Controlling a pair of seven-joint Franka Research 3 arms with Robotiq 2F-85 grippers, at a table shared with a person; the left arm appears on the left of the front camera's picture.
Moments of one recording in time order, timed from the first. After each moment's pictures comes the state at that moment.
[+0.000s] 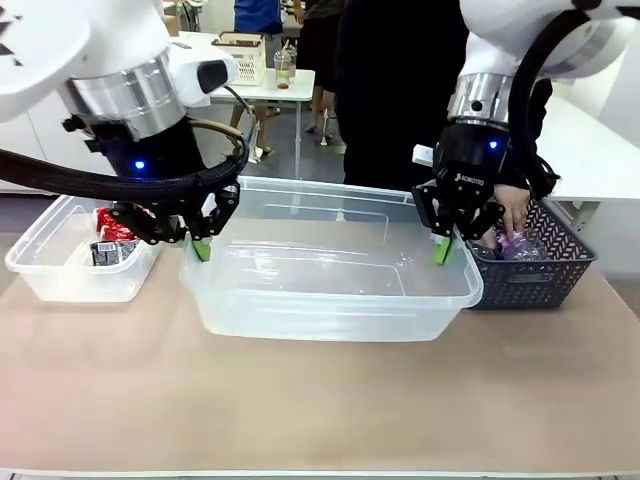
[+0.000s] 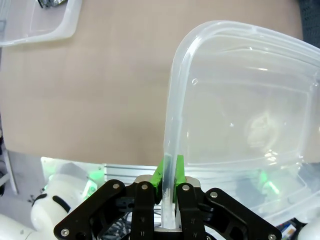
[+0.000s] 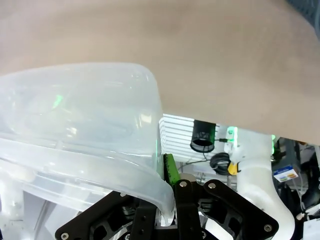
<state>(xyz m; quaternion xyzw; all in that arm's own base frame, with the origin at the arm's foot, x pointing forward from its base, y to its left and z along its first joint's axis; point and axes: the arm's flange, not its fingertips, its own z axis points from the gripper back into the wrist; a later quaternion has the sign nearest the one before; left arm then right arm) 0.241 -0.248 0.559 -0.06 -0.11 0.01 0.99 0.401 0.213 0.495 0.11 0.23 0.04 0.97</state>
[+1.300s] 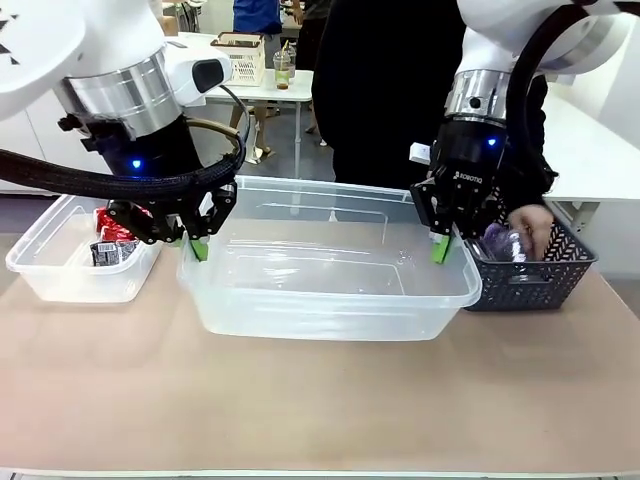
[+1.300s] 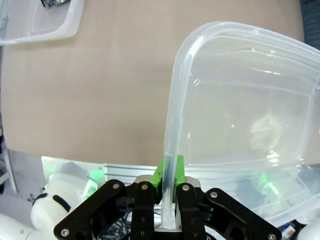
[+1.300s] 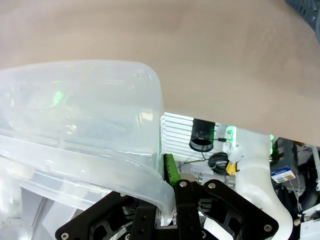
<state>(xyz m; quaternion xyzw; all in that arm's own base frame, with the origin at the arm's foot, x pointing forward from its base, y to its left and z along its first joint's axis) 0.242 -0.246 0.560 -0.06 -0.11 0.02 0.99 0.400 0.215 0.497 0.11 0.23 0.05 0.97</state>
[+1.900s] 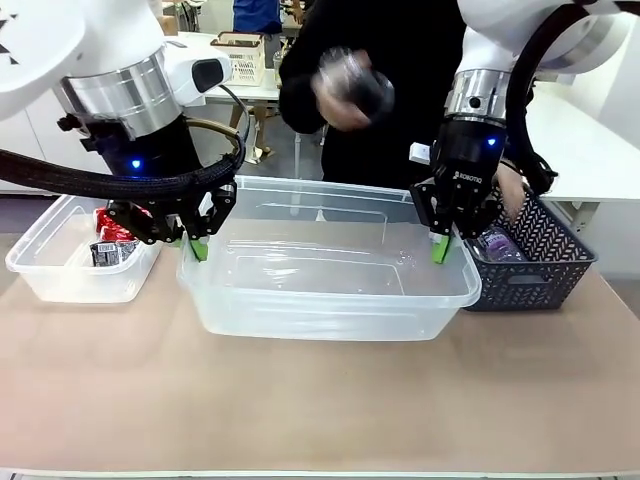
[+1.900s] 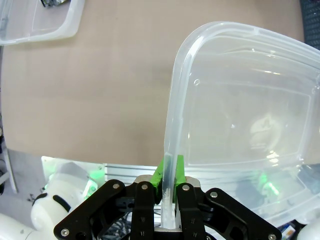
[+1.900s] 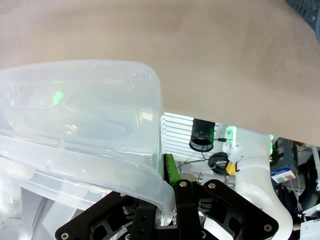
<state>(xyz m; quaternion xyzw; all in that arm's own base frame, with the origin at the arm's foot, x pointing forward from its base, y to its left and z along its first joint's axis) 0.242 -0.246 0.560 -0.06 -0.11 0.02 0.99 0.400 0.215 0.497 0.11 0.23 0.05 0.97</state>
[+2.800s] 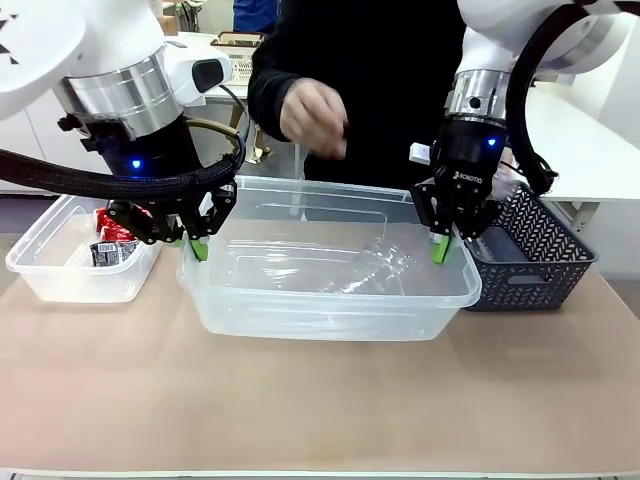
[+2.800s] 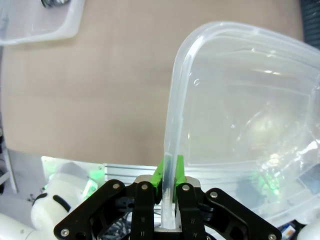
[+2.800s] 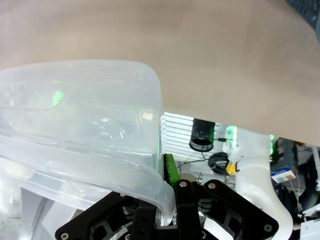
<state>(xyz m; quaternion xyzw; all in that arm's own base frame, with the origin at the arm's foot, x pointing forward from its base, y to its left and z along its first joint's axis) 0.242 -0.246 0.560 -0.06 -0.11 0.02 0.99 0.400 0.215 0.497 0.11 0.23 0.05 0.97</state>
